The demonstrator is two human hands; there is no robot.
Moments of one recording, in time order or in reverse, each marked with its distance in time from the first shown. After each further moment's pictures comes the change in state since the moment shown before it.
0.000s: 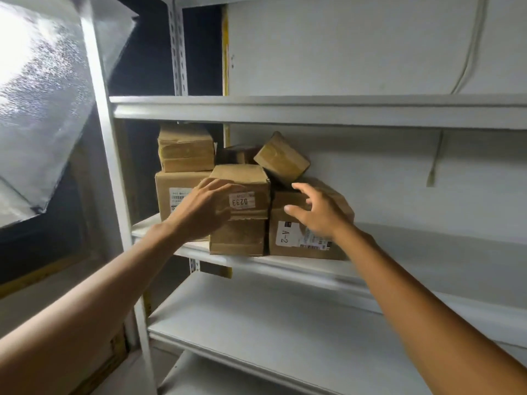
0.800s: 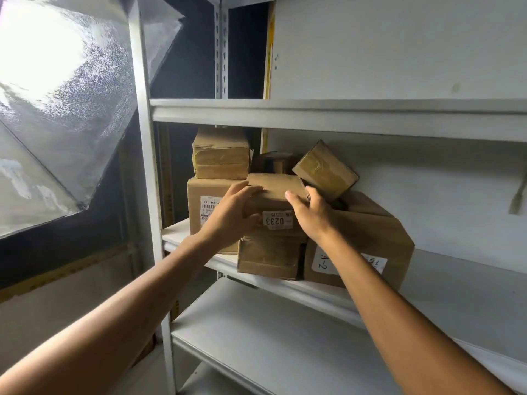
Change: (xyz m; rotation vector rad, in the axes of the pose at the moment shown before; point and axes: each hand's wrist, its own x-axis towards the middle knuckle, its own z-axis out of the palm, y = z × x) left_hand 0.026 -0.036 0.028 -0.278 0.065 -0.309; right_hand 0.081 -0.034 0.077 0.428 0.038 0.118
